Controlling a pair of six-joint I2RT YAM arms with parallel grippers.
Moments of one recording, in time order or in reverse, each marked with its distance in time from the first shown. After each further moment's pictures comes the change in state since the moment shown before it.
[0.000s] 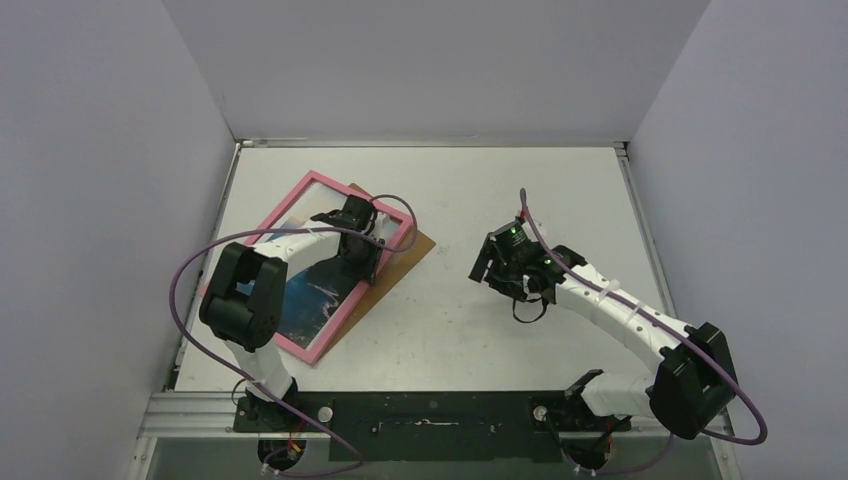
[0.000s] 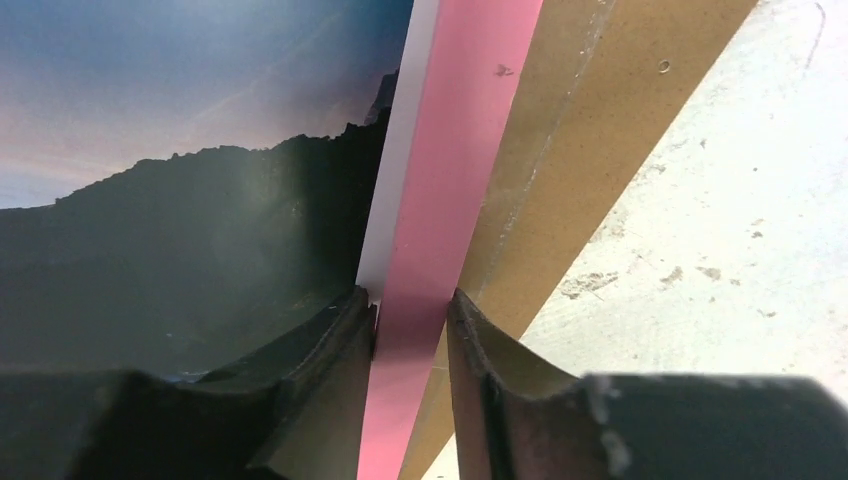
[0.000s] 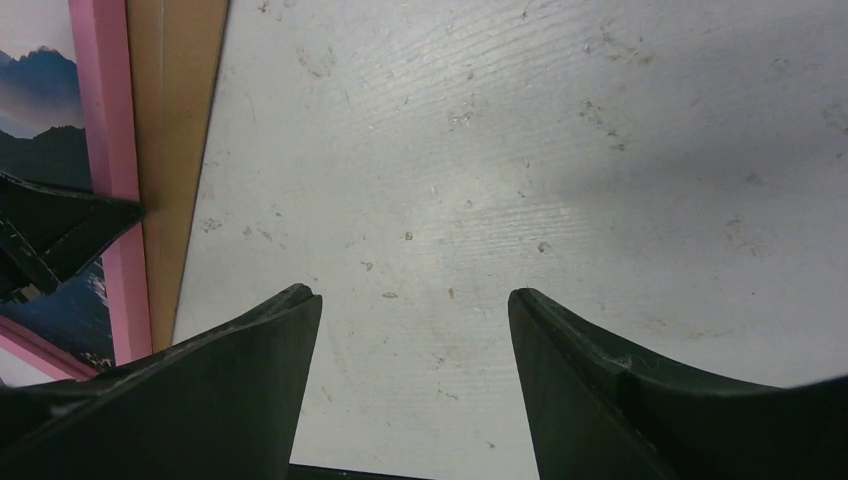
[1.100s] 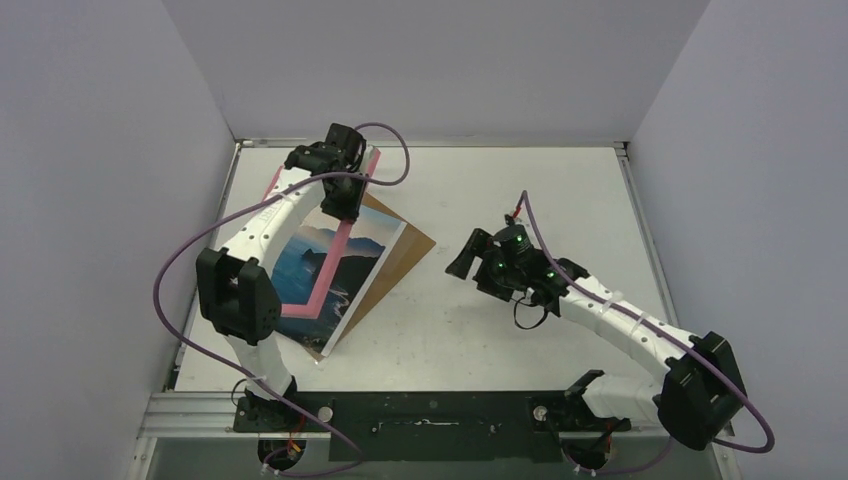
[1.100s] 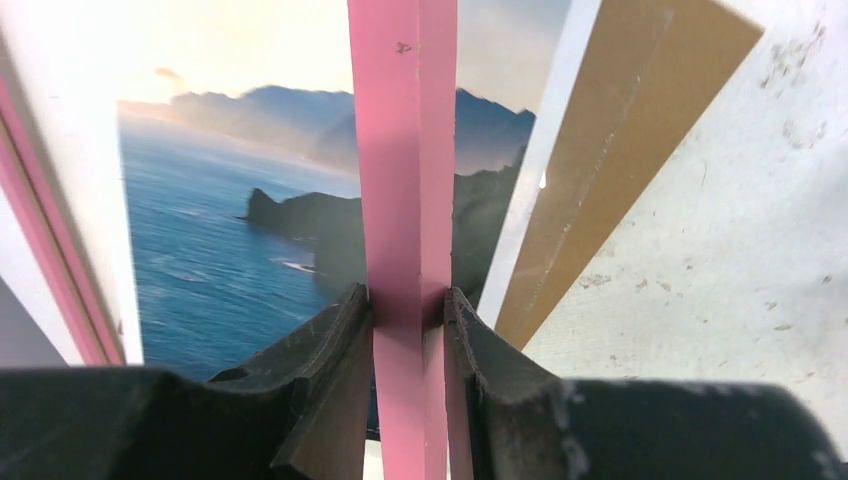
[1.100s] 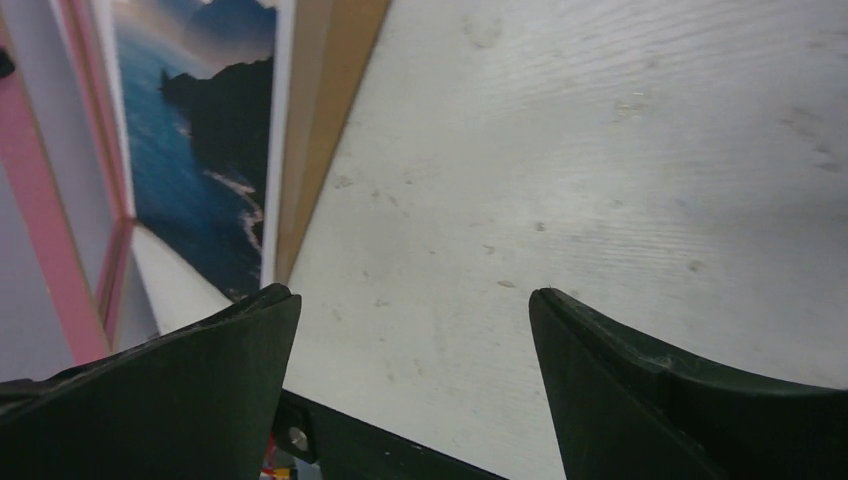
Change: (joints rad) left arm 0.027 0.035 0.589 -0.459 -0.207 0.072; right arm -0.020 -0.080 -0.093 0.192 -0.165 0.015
